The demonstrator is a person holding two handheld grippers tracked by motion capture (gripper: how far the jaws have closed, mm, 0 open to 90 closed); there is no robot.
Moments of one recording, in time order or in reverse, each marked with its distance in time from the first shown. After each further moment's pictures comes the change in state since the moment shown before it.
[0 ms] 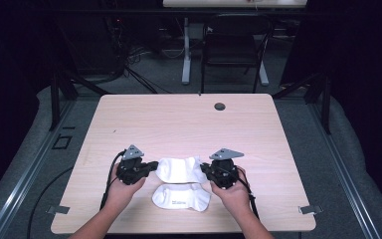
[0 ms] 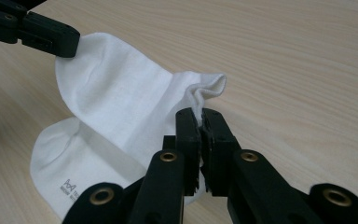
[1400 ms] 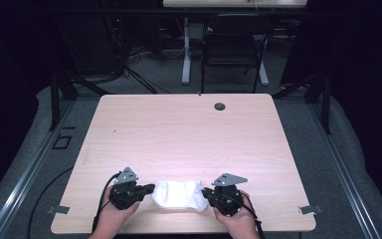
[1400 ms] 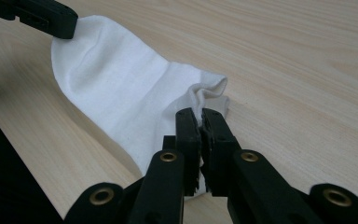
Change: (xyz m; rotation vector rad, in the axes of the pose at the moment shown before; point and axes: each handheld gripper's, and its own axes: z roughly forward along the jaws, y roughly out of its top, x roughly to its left) left arm -0.025 -0.049 -0.023 0.054 -0.058 -0.014; right arm 0.027 -0.052 -0.024 0.065 0.051 -0.007
